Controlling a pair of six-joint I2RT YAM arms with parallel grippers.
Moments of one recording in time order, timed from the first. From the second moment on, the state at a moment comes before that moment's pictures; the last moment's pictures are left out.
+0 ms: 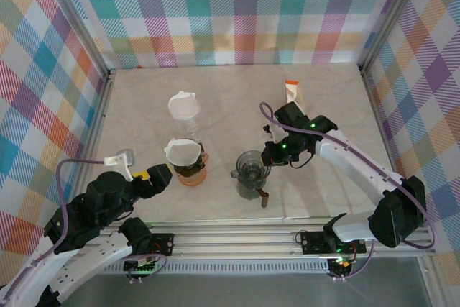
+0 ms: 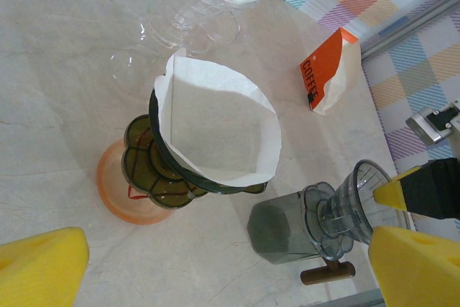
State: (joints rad) left arm -0.80 0.33 0.83 -1.00 -0.28 -0.89; right arm 0.58 1.35 1.15 -1.01 -0.40 0.36
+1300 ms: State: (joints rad) left arm -0.80 0.38 0.90 -1.00 -0.31 -0.82; right arm 0.58 1.19 1.25 -0.96 -0.14 0.39
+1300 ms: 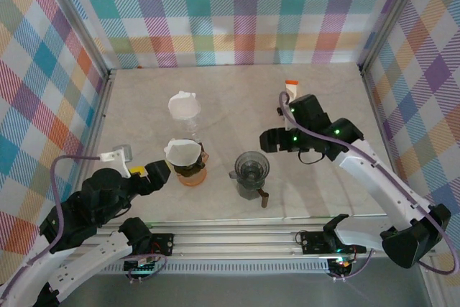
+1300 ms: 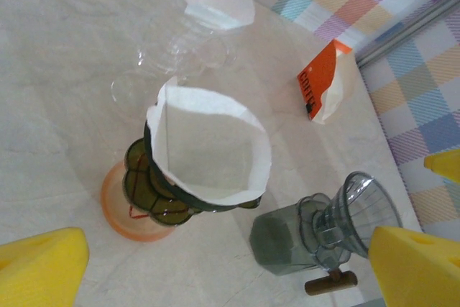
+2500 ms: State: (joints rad) left arm -0.80 0.55 0.92 -0.94 -0.30 -0.77; right arm 0.27 1.95 1.63 -0.70 0.26 -0.05
